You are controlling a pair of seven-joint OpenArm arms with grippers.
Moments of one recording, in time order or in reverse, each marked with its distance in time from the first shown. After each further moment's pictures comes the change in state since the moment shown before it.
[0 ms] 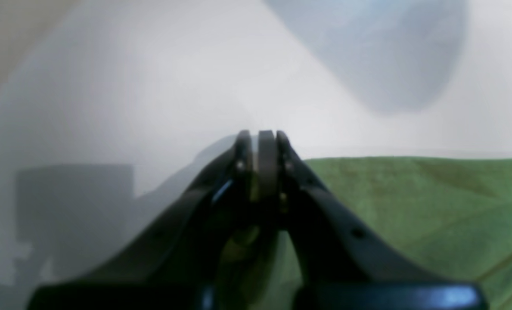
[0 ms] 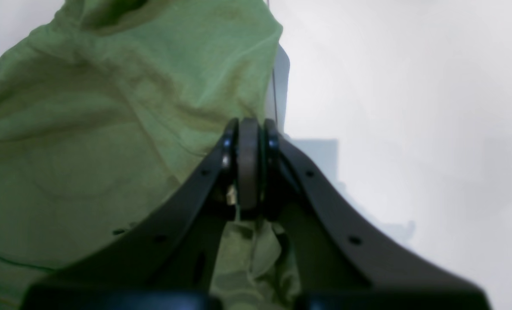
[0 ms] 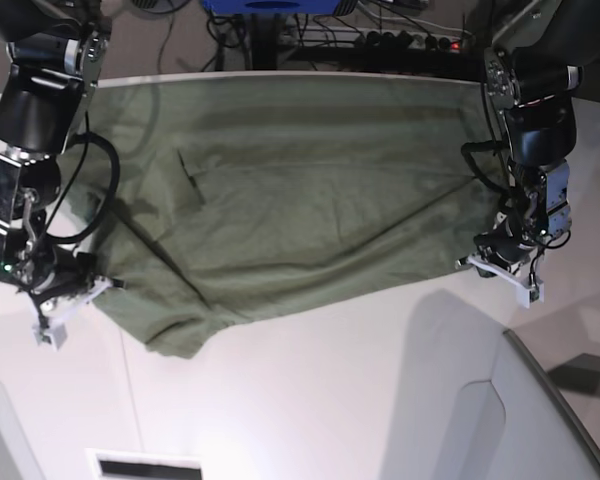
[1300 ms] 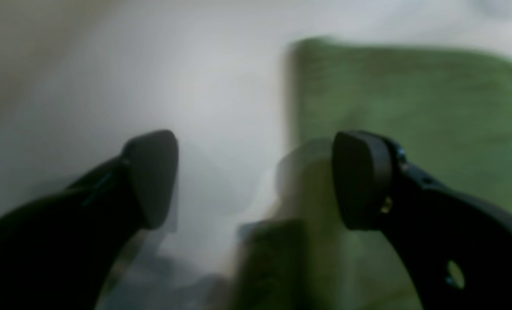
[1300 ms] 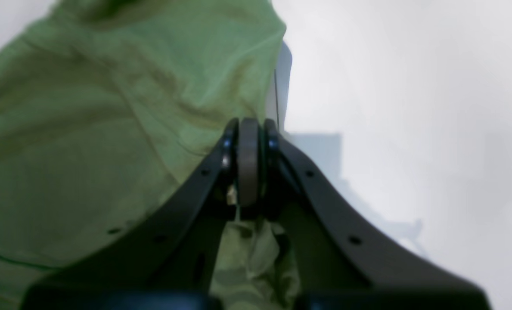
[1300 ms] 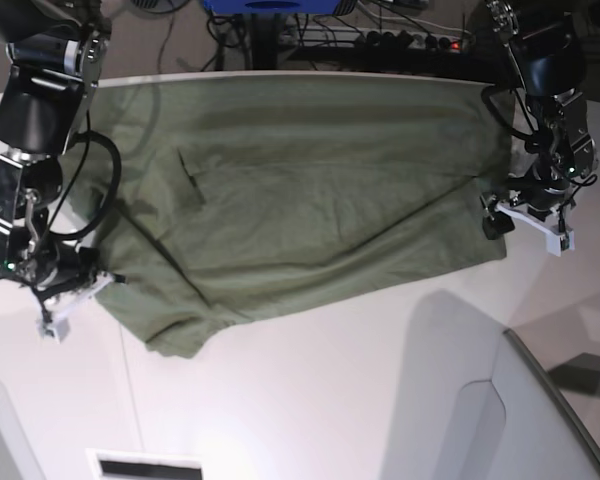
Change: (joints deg) left arm 15.1 -1.0 -8.5 16.4 -4.8 -6.0 2.8; right arm 0.3 0.0 0.0 -3.1 -0.2 0.0 0.4
